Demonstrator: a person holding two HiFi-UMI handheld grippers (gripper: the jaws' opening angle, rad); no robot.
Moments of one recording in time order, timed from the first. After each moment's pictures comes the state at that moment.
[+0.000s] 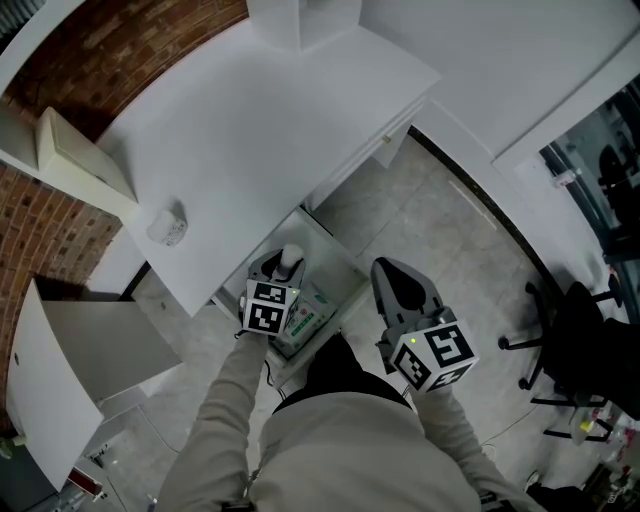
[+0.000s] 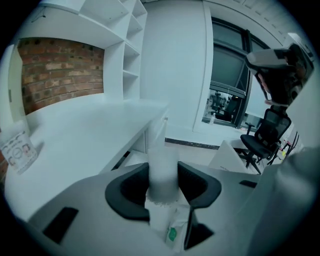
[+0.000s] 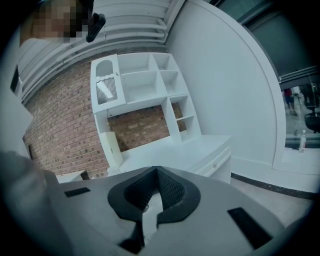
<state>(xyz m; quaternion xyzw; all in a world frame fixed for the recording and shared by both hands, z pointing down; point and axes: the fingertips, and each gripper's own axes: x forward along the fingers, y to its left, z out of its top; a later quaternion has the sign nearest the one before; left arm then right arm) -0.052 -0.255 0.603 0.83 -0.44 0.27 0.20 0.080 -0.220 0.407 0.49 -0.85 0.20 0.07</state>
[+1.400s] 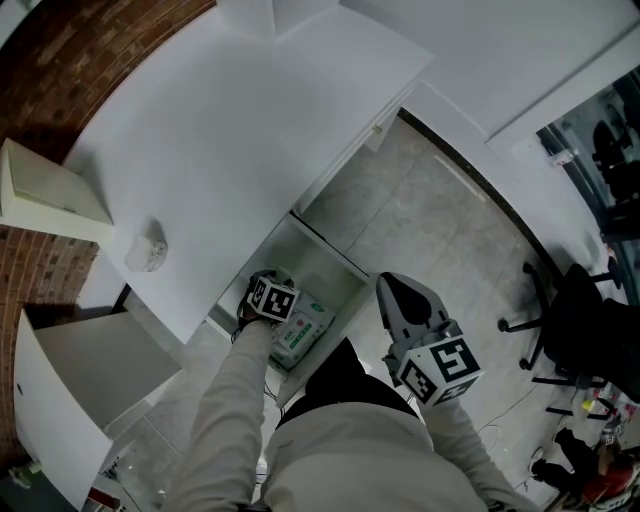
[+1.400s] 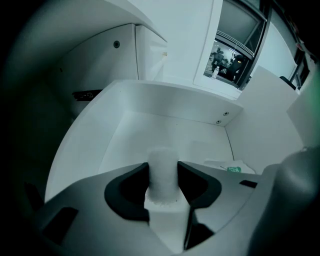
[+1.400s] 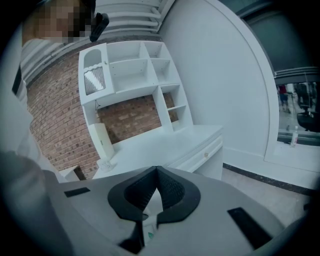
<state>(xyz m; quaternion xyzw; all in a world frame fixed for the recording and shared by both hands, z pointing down) -0.063 -0.239 0.793 0.75 -0.34 0.48 0.30 0.097 -0.240 0.449 0.51 -0.82 0.24 0.11</state>
